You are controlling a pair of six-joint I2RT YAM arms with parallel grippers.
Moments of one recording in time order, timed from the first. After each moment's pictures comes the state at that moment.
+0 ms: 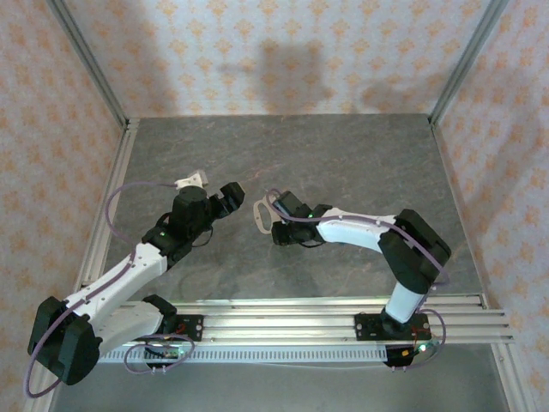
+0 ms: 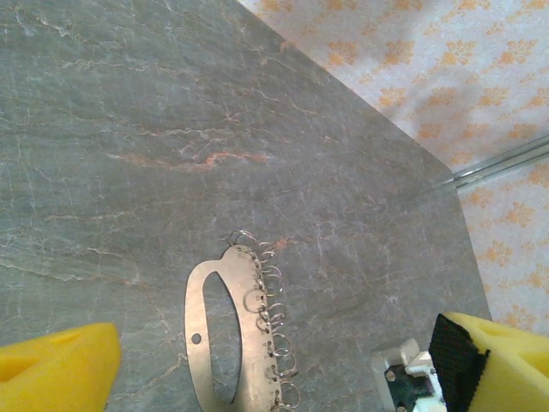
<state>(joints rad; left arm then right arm) -0.46 1.02 0.63 -0.08 -0.11 -0.87 0.84 1.72 1.01 -0.38 -0.02 0.61</state>
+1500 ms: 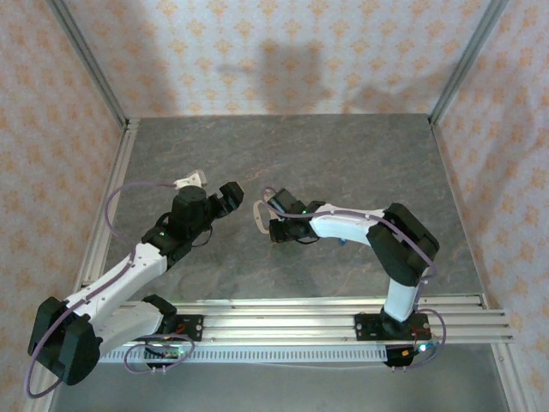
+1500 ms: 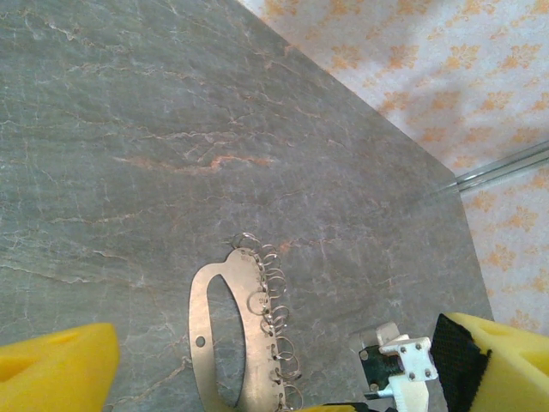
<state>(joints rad) -0.45 1.02 0.63 -0.08 -0.11 -0.87 0.83 1.79 1.08 -0.38 -0.01 0.57</state>
